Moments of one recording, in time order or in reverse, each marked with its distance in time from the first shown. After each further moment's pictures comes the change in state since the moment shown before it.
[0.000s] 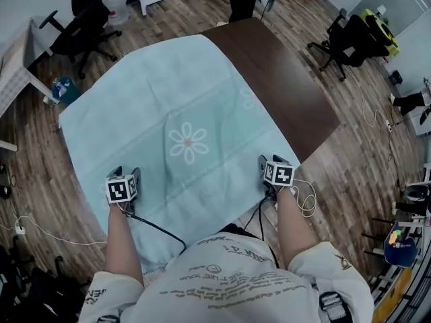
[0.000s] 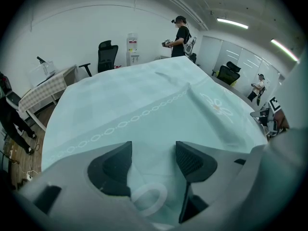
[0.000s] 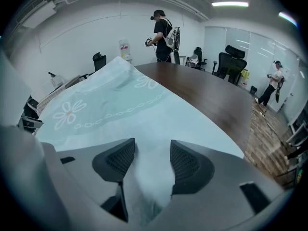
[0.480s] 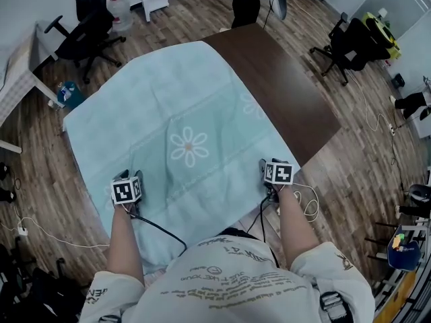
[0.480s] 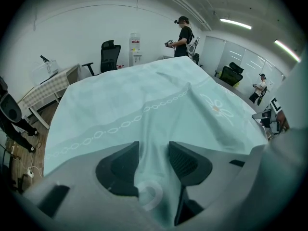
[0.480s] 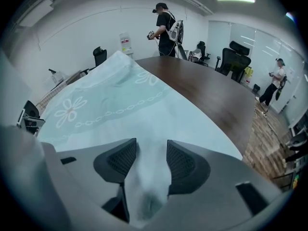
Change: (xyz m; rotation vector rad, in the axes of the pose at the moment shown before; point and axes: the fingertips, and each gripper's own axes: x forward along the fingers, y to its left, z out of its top) left arm -0.001 -0.005 -0.003 -0.032 -0.003 0.028; right arm 0.002 0.002 0.000 -0.021 0.075 0.016
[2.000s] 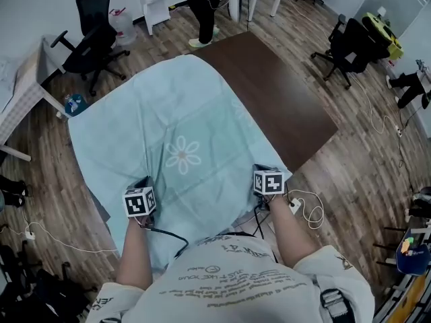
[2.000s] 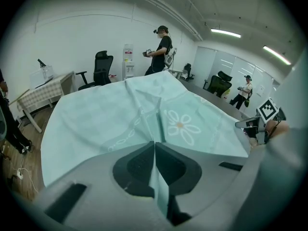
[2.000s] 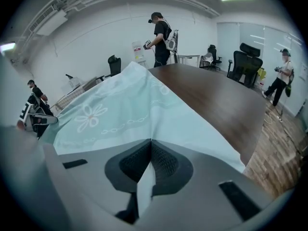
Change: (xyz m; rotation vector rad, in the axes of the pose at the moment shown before) left arm -0.047 -0.114 0.024 0.016 -0.108 -0.070; right arm -0.029 0.027 0.010 -0.052 -0.079 0.157
